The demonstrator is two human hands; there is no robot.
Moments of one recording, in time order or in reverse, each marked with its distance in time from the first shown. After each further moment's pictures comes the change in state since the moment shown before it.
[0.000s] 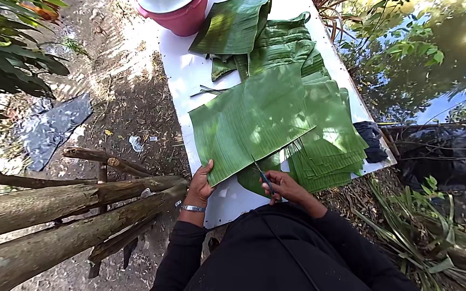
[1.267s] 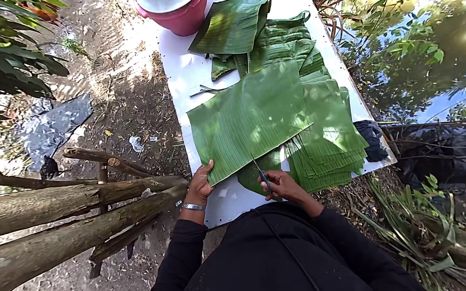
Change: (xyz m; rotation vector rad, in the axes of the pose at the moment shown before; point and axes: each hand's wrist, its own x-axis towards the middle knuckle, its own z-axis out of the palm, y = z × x) left_hand 0.008 0.000 -0.009 0.011 -0.044 -0.001; right_hand 0.006 0.003 0.002 -0.145 0.050 -0.052
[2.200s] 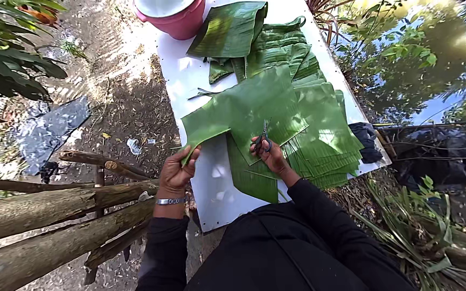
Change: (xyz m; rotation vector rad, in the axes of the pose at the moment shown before) left_hand -0.038 0.089 0.046 -0.135 -0.192 0.007; right_hand 0.096 0.002 -0.028 0.490 0.166 -0.391
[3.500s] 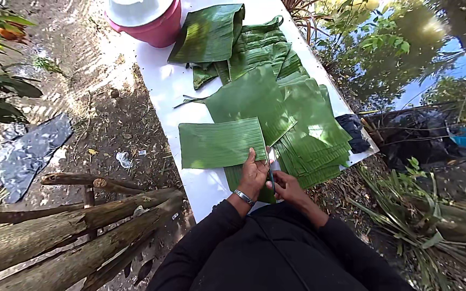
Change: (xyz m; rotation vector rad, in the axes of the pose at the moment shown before) left_hand 0.070 -0.213 0.066 -0.075 0.141 -0.186; right_hand -0.123 -0.036 0.008 -0.754 0.159 0.292
